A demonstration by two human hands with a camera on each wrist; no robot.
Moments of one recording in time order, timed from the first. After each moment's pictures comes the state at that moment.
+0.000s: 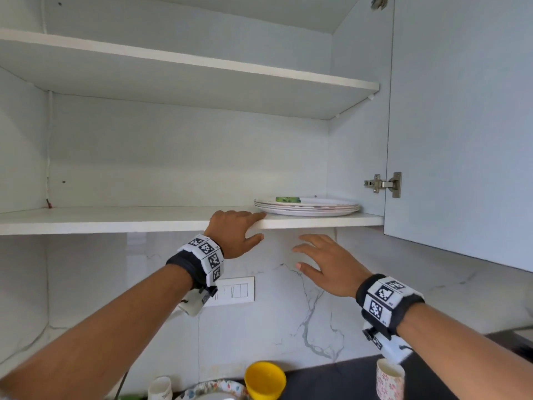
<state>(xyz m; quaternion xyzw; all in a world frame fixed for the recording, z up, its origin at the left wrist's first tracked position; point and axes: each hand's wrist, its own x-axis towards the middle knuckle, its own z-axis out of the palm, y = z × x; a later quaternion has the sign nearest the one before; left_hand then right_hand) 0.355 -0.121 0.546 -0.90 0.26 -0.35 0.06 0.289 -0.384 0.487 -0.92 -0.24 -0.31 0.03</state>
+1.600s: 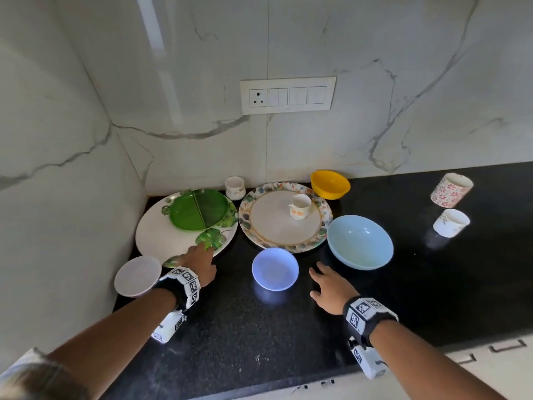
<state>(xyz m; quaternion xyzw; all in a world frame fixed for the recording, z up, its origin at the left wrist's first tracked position) 0.299 0.159 0.055 -0.99 0.05 0.13 0.04 0.219 -0.184 0.054 -0.97 -0.03 0.22 0.11</state>
